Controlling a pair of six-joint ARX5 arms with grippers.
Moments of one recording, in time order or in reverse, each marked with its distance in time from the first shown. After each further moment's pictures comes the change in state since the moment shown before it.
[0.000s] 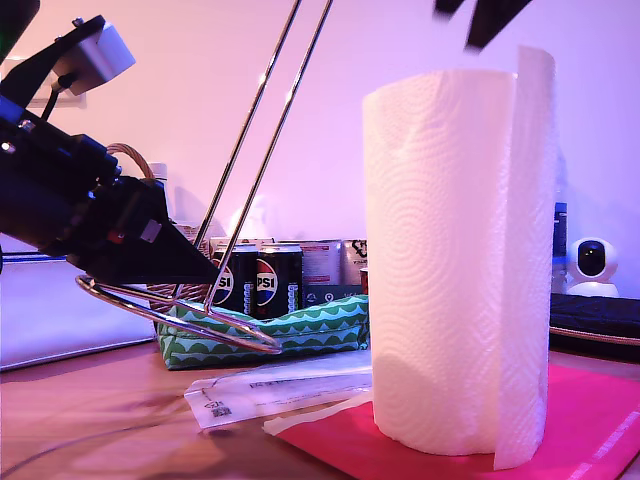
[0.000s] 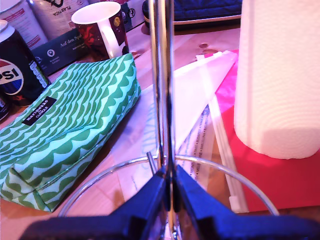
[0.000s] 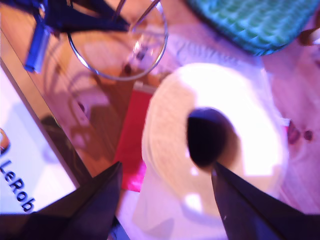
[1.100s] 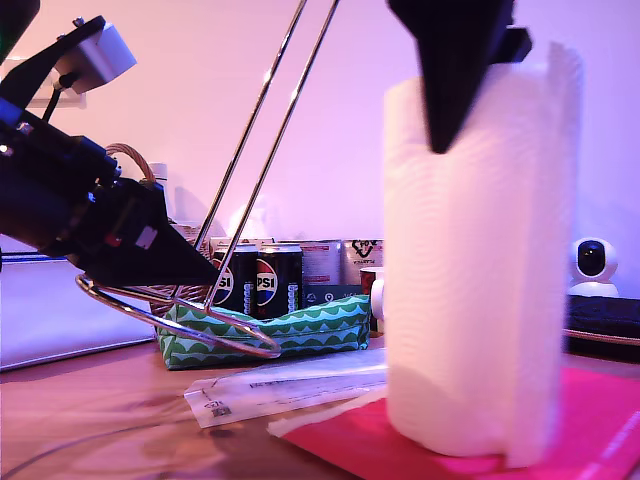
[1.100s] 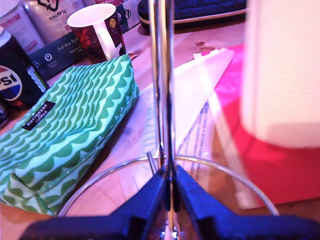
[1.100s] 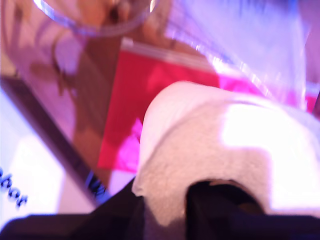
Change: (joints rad) left arm 0.009 0.000 0.000 -0.003 0.005 0.048; right arm 0.011 0.169 0.018 -0.085 0.055 0.003
